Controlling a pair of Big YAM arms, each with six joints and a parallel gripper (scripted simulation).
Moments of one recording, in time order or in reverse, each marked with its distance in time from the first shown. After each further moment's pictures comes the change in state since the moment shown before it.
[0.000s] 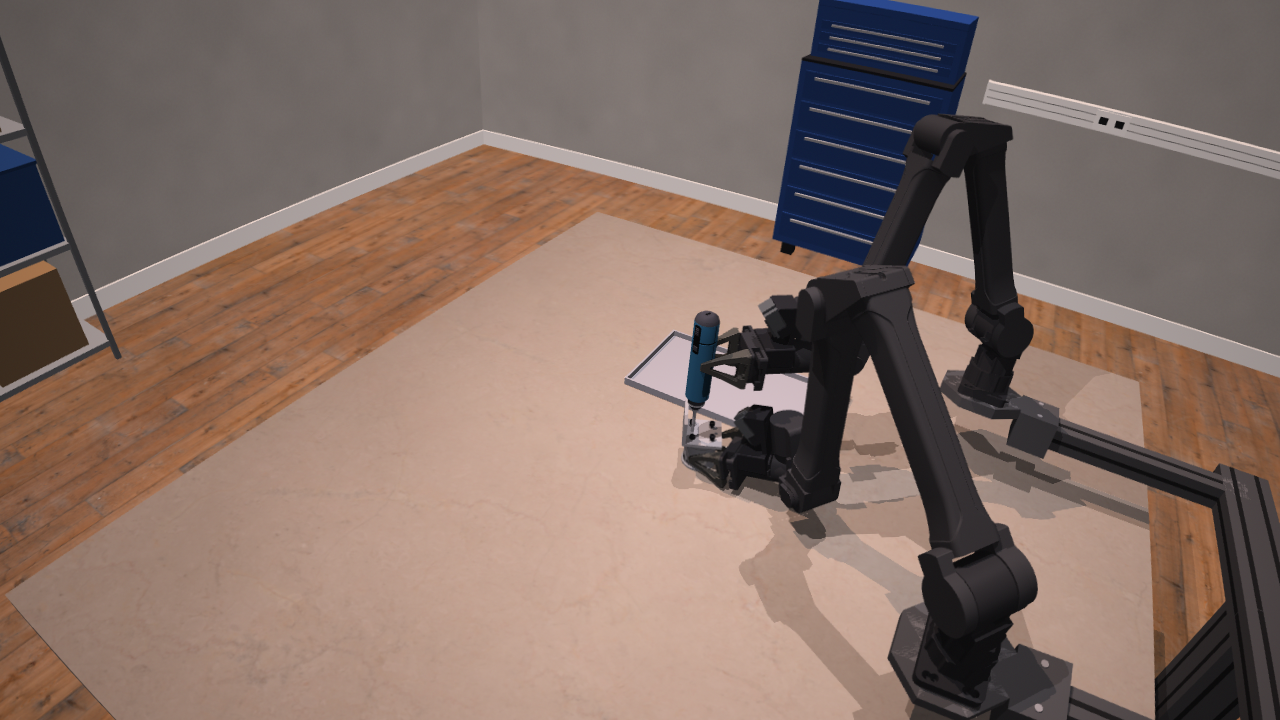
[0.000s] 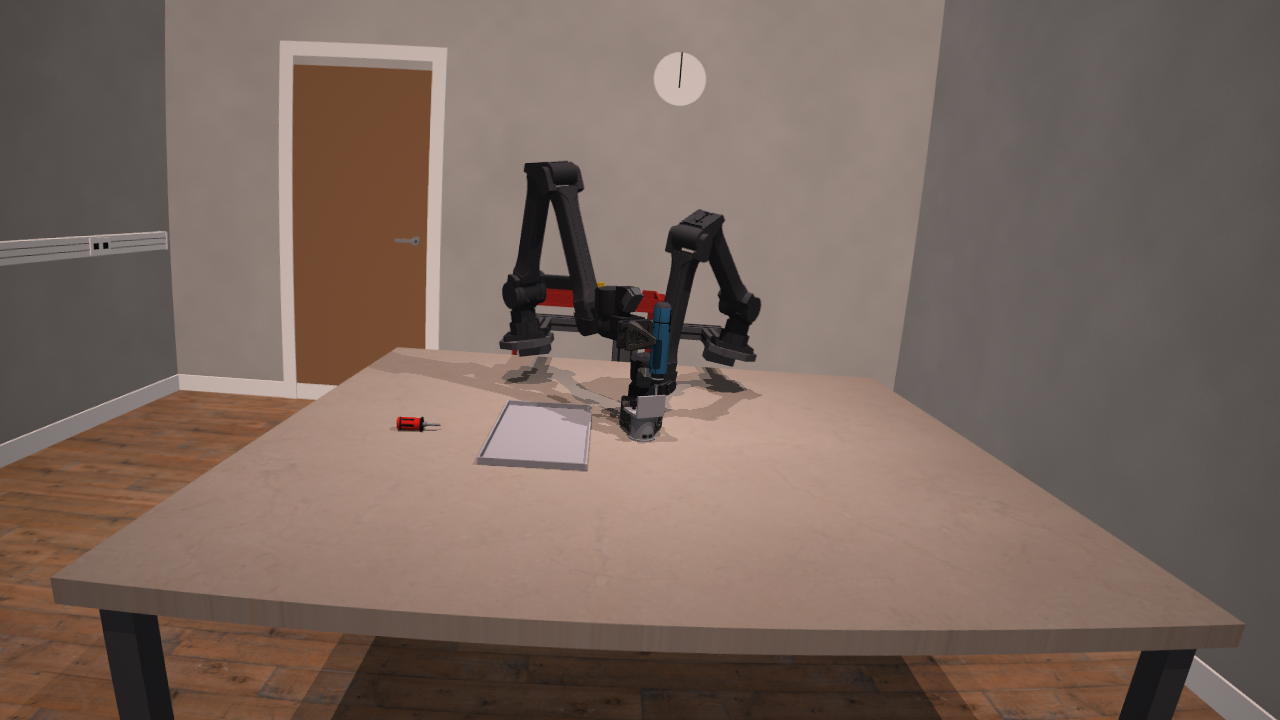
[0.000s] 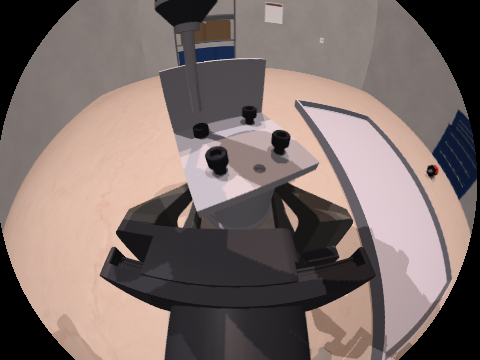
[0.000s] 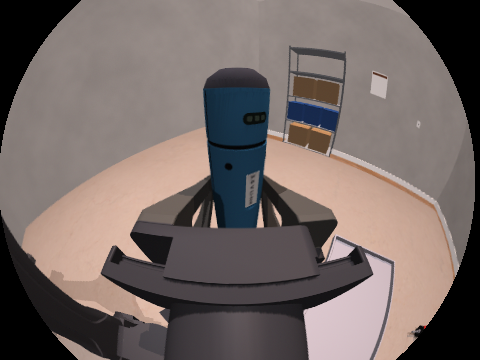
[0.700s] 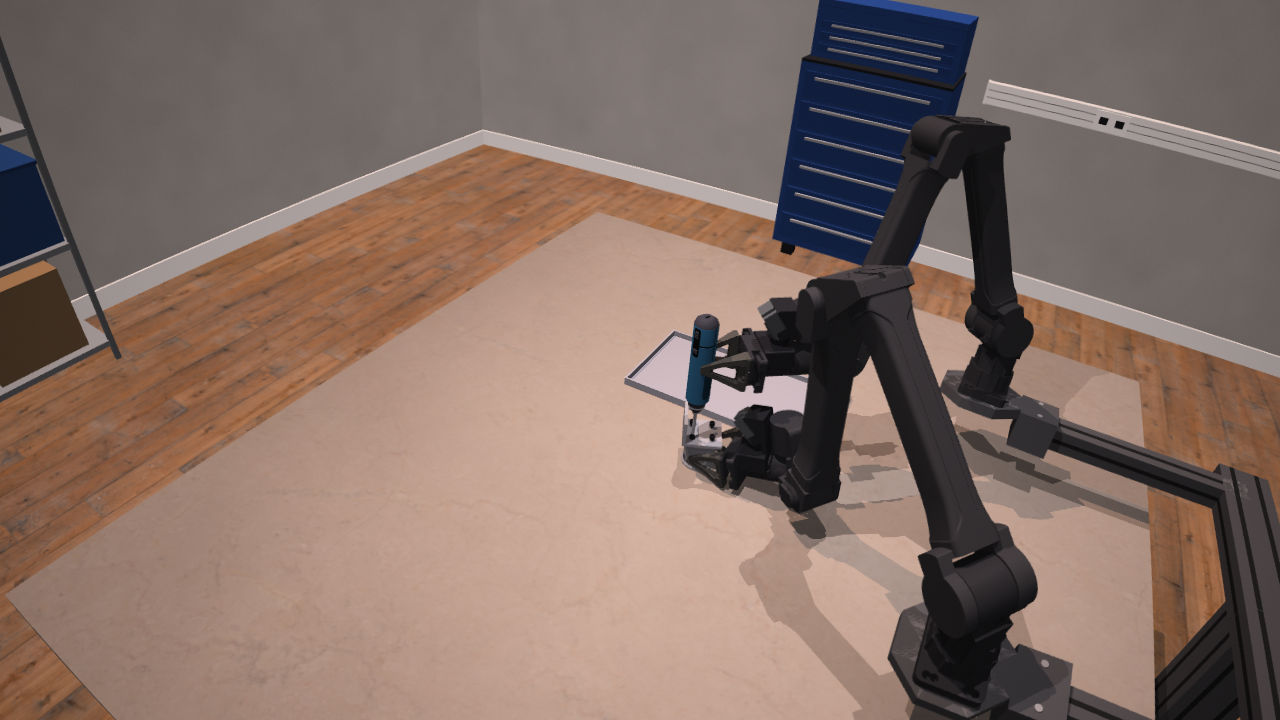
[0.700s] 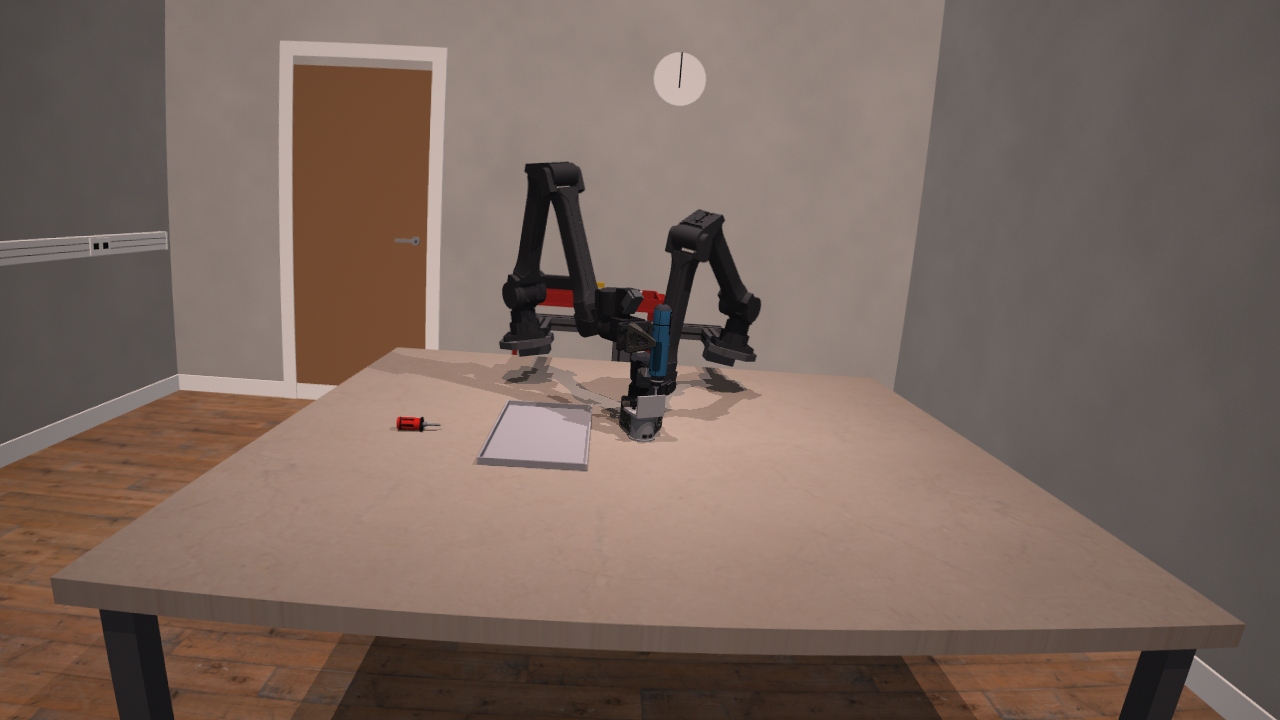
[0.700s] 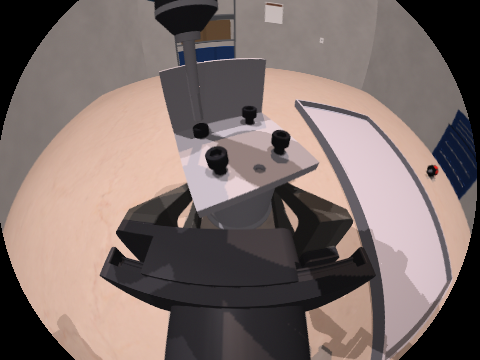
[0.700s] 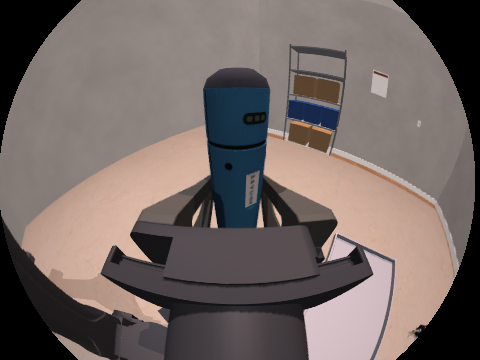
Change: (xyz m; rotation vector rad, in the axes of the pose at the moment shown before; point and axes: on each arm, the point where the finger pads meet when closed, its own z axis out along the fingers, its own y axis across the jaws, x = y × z) left arm 0.000 0.000 0.000 0.000 0.000 0.000; right arm 0.005 0.001 0.000 -0.002 0.008 0.000
